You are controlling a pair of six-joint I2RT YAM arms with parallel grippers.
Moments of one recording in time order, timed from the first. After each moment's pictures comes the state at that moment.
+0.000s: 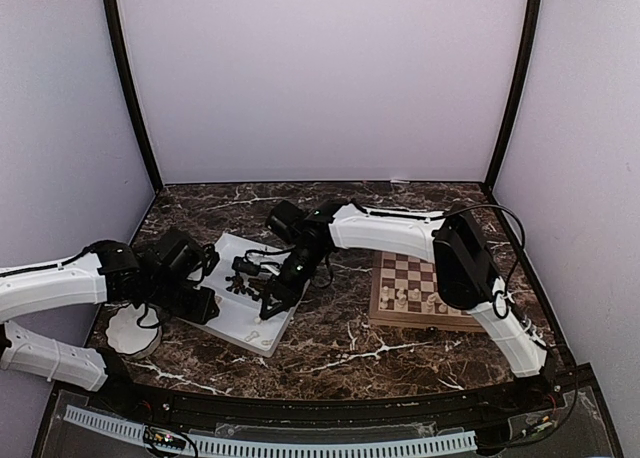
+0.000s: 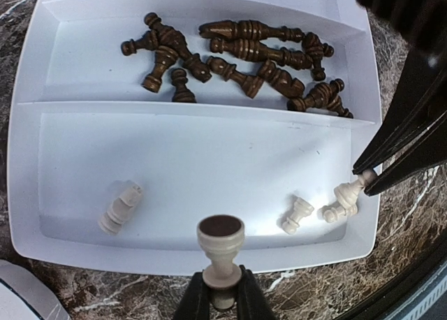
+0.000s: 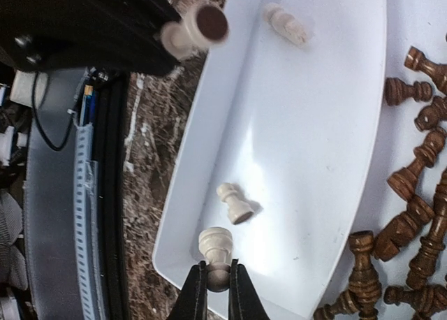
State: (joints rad) left arm -0.78 1.10 0.70 -0.71 -0.07 -0.51; right arm 1.00 2.46 2.16 -0.92 -0.78 -0.24
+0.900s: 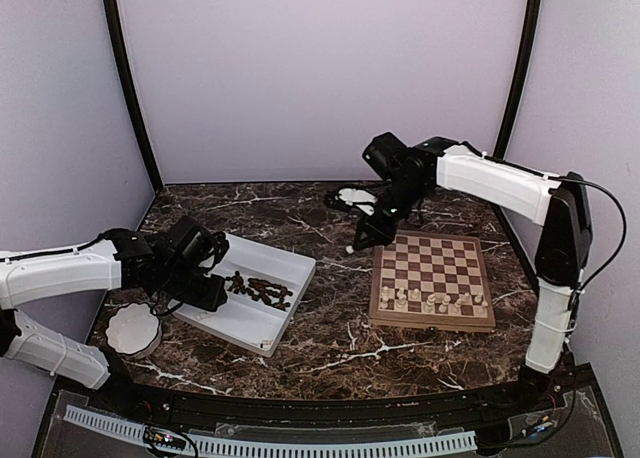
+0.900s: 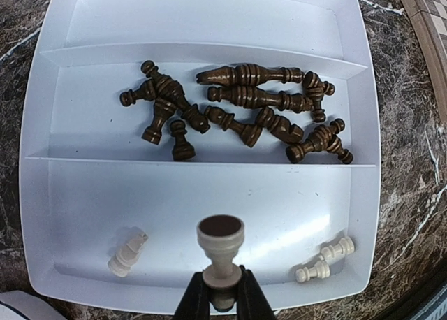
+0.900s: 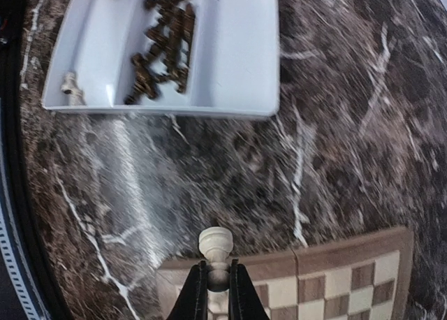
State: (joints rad) left arm -0.75 1.21 0.78 -0.66 -0.12 -0.45; right arm 0.74 1.93 1.78 -1.02 -0.35 -0.51
